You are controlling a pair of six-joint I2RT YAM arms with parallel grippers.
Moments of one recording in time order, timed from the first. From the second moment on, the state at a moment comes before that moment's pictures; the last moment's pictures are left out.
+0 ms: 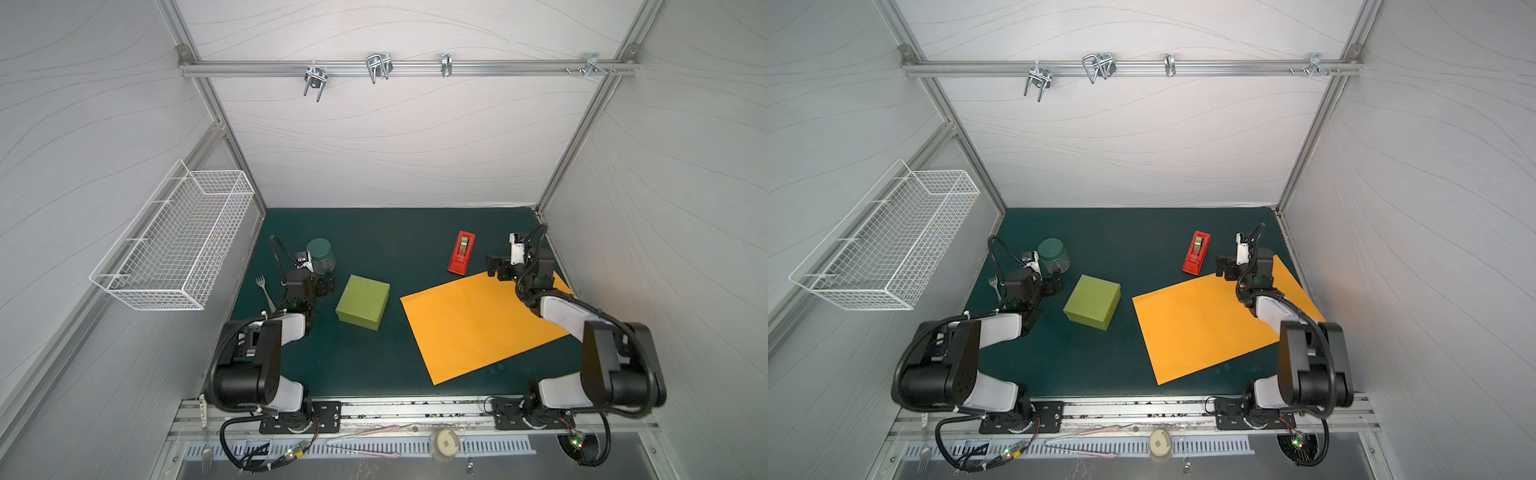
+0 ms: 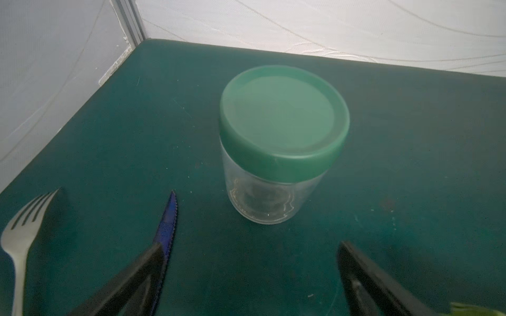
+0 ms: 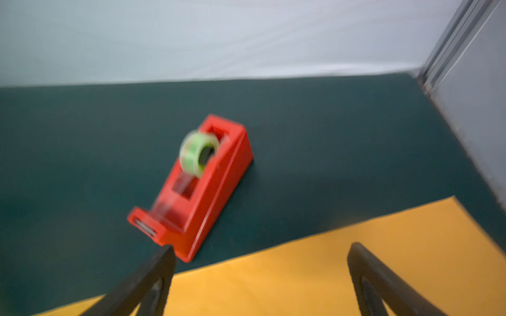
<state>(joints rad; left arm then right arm) 0.05 1.42 0.46 0.49 -0.06 -0.10 0.02 1.36 0.69 0.25 -0.21 0.00</state>
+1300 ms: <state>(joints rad) -0.53 1.63 1.03 -0.47 -0.23 0.46 0.58 1.51 0.90 -0.70 -0.31 -0.79</state>
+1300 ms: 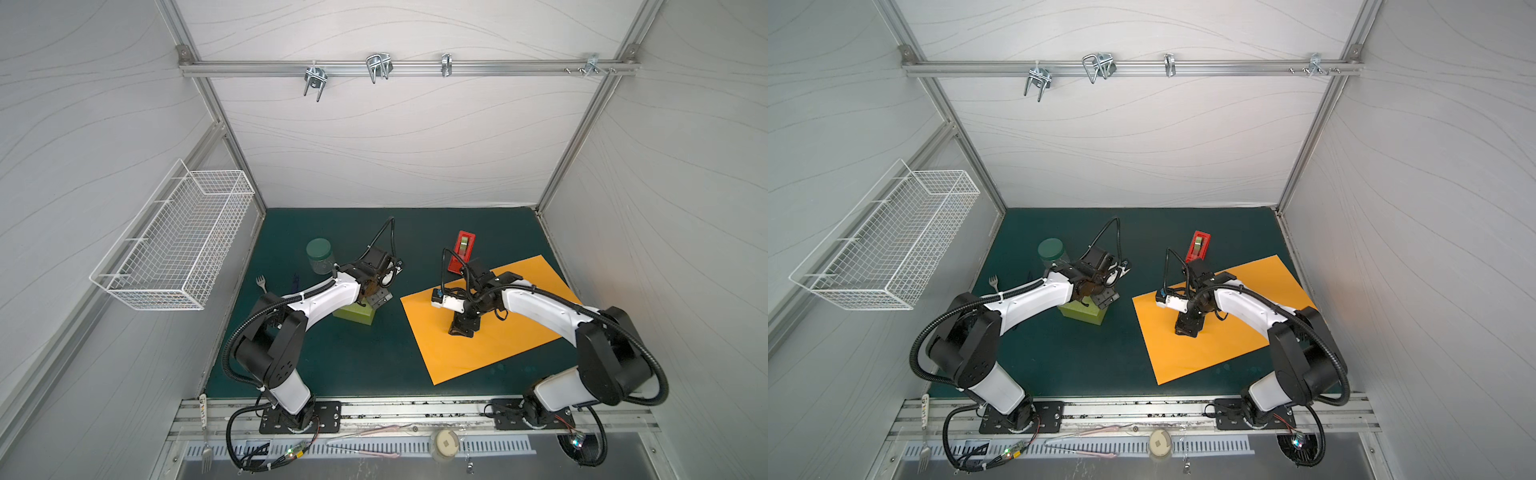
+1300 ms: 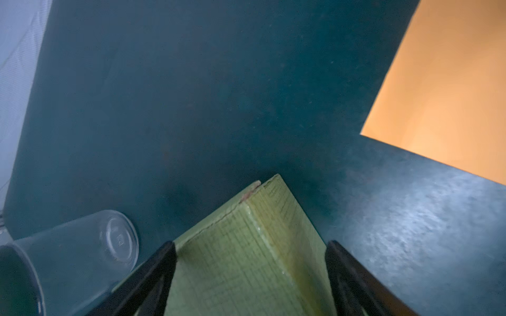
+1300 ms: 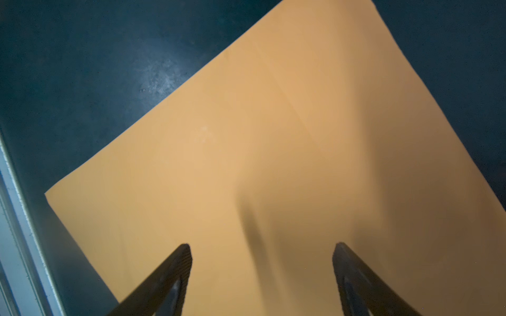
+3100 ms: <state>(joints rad) -0.66 1.93 1.24 -0.58 -0.03 0.36 -0.01 1.63 0.94 -0.81 -0.30 -0.81</state>
